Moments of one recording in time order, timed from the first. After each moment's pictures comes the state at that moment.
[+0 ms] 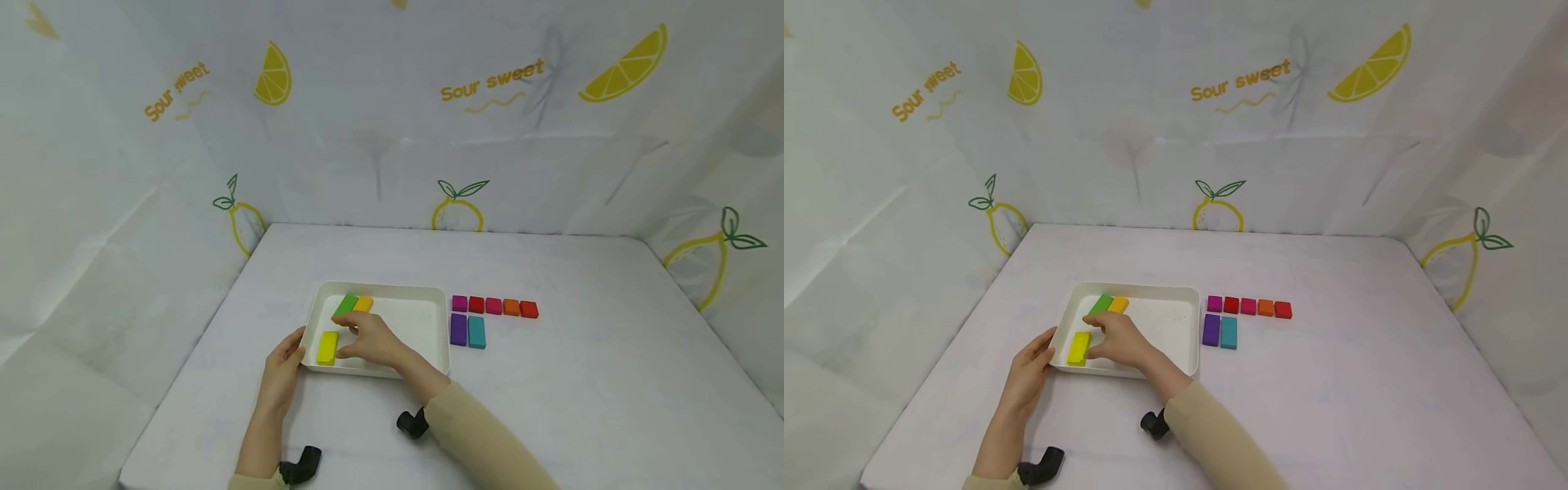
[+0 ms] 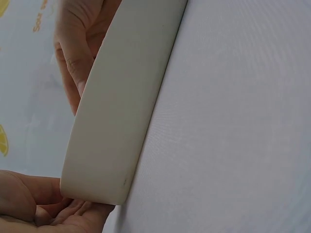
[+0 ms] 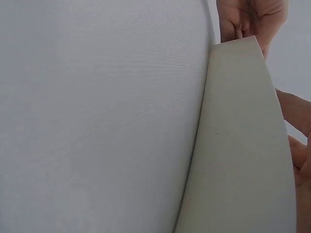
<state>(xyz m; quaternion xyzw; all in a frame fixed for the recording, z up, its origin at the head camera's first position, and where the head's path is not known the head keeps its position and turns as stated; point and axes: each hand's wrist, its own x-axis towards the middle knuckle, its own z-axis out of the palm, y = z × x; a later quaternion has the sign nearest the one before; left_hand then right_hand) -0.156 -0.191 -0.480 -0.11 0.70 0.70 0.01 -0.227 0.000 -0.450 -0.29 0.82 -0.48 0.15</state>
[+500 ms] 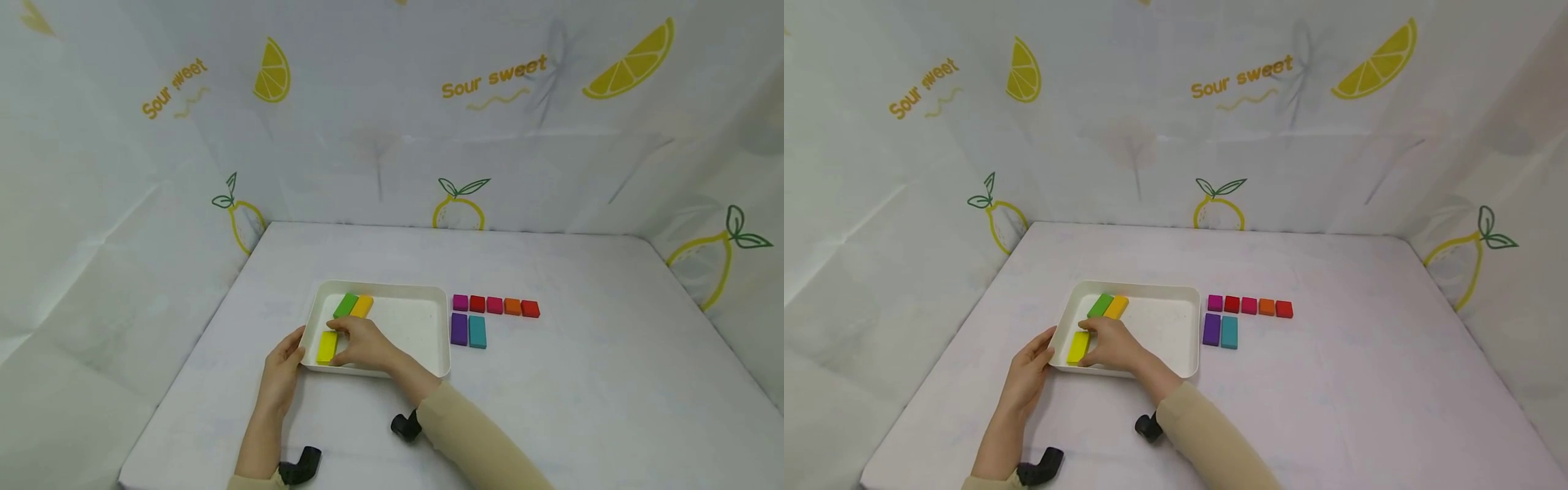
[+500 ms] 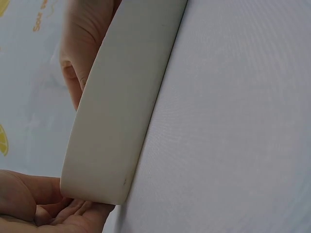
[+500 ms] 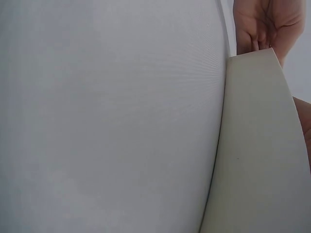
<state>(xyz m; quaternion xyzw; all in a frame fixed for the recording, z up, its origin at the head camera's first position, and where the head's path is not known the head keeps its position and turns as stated) -0.157 -0.191 -0.480 -0.11 0.70 0.71 0.01 -0.229 -0.014 -0.463 -0.30 0.85 -0.41 0.14</state>
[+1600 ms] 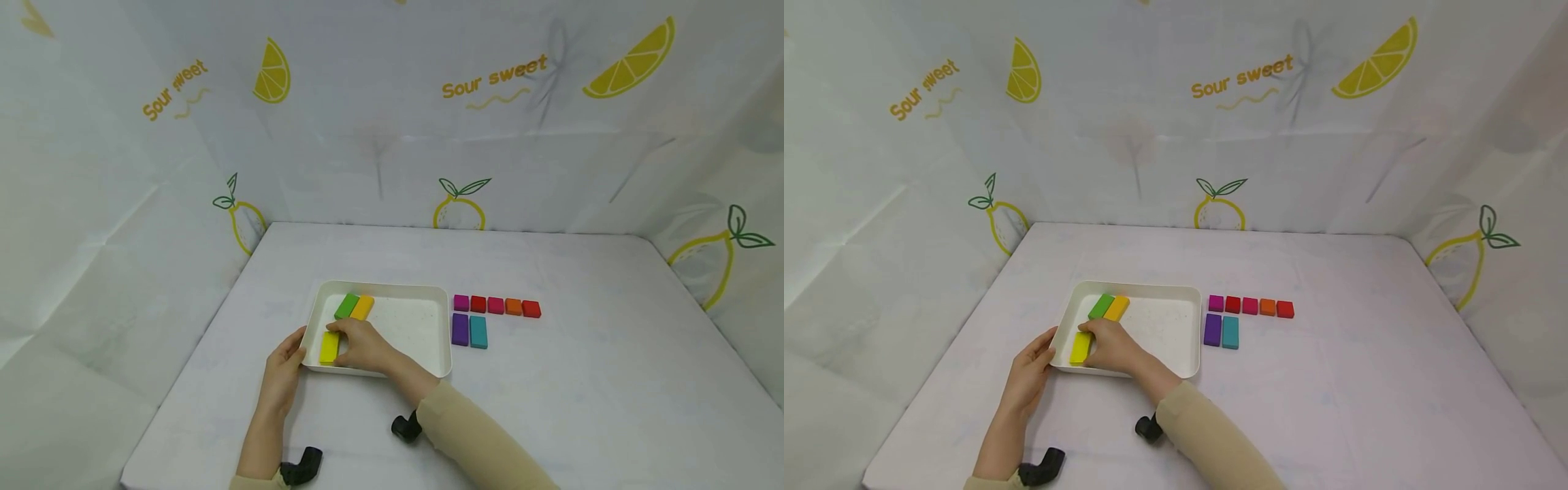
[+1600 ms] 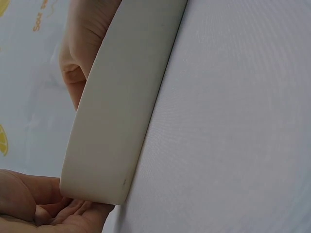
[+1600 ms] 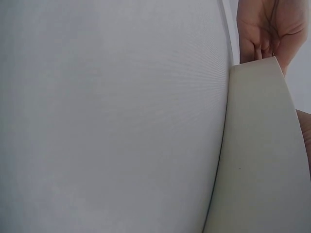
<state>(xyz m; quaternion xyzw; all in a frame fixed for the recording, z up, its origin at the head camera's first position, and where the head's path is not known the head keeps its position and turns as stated) -0.158 -0.190 -0.480 -0.11 0.70 0.70 0.01 -0.227 -0.020 -0.464 -0.31 0.87 -0.35 0.12</state>
